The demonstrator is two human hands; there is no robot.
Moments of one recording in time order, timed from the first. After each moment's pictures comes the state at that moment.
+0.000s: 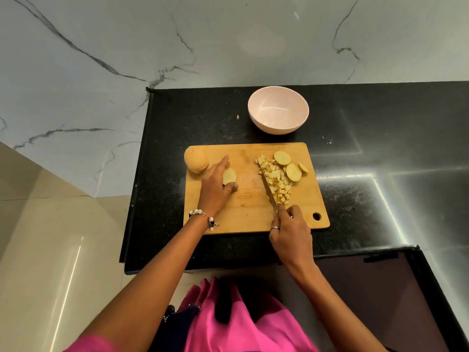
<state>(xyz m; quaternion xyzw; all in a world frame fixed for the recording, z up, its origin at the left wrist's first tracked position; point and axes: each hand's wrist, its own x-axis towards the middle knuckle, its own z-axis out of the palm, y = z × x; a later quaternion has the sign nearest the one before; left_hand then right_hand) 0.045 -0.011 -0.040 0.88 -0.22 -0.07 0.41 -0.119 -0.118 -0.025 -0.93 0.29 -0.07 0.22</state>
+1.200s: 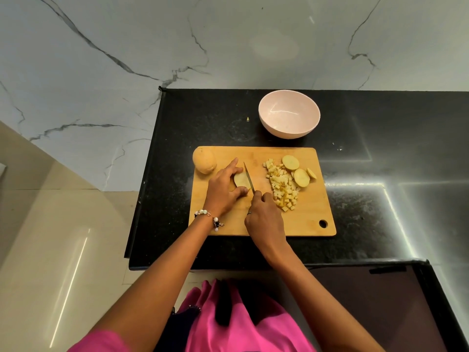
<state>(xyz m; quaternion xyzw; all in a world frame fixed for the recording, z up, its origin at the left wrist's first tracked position) 0.049 -0.010 -0.047 0.87 -0.24 -0.08 0.43 -0.059 -0.086 -0.011 -0.96 0.22 0.02 0.19</state>
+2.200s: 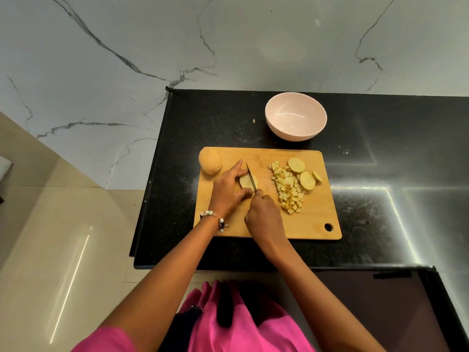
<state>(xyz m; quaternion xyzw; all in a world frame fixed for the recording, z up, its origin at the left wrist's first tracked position) 0.050 -0.008 -0.050 0.86 -0.23 -0.07 0.45 -0.047 -0.079 -0.007 -0.96 0.20 0.02 0.19</state>
